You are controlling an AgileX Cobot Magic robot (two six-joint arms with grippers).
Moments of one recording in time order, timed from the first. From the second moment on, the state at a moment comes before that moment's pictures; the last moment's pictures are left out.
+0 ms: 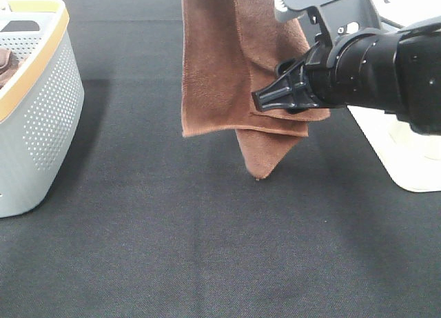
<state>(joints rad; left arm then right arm) -0.69 1.76 -2.19 -0.12 1.19 -0.08 0.78 1.46 -0.78 1.74 -0.62 -1.64</state>
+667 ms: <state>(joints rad) -0.69 1.79 -2.19 0.02 1.07 -0.11 0.78 1.46 -0.78 1.75 -0.48 -1.66</state>
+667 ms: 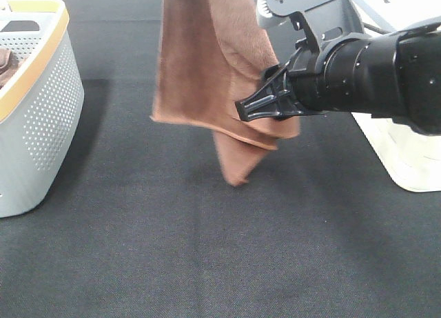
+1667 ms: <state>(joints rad) -0.69 1.79 -2.19 0.04 0.94 -0.11 0.78 1.44 -0.78 1.75 -0.09 -1.65</state>
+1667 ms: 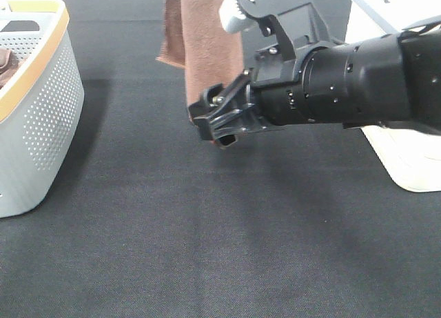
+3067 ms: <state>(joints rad) -0.69 1.81 -2.19 0.03 0.95 -0.11 0.78 1.72 -1.04 1.74 -0.24 -1.76</state>
